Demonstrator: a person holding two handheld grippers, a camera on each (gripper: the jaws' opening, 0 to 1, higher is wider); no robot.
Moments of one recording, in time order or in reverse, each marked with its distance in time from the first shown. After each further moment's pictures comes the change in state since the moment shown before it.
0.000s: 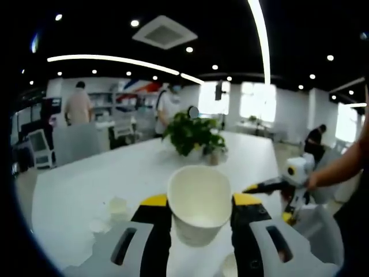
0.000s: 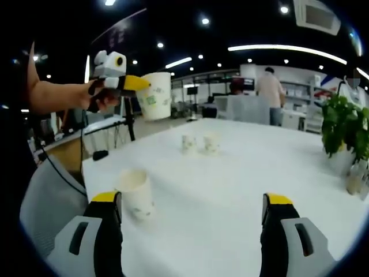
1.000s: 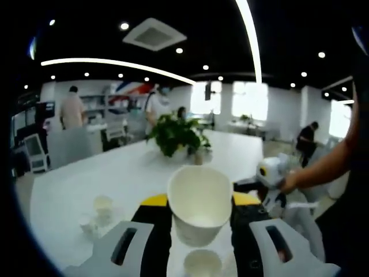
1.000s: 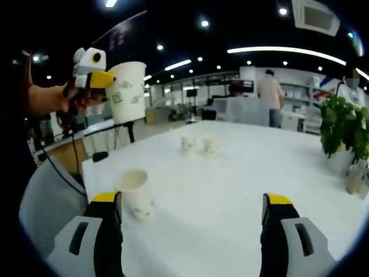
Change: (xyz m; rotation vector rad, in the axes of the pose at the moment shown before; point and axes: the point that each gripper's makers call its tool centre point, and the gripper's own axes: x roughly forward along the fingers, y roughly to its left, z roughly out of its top) left arm -0.018 -0.067 0.001 0.018 0.001 -0.048; right arm -0.002 -0.002 -0.002 0.005 -0.016 -0.002
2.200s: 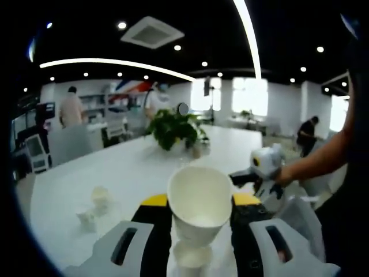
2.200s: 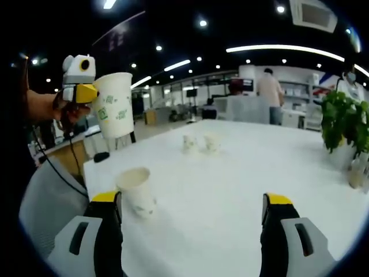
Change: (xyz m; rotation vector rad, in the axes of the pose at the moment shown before) left arm -0.005 -0.017 -0.037 0.011 0.023 0.014; right arm 0.002 0.006 -0.010 0.022 0.001 0.004
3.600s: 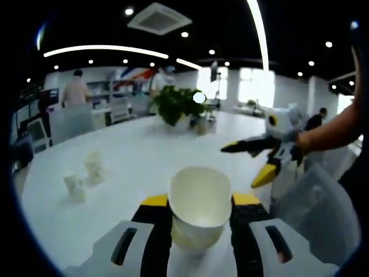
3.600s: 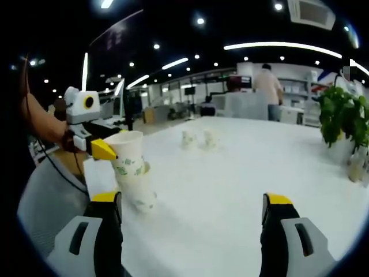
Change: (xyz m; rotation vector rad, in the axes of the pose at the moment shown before) left arm 0.023 0.011 -0.095 -0.039 0.086 0.031; right arm -0.003 0.001 -0.010 0.012 0.012 -0.009
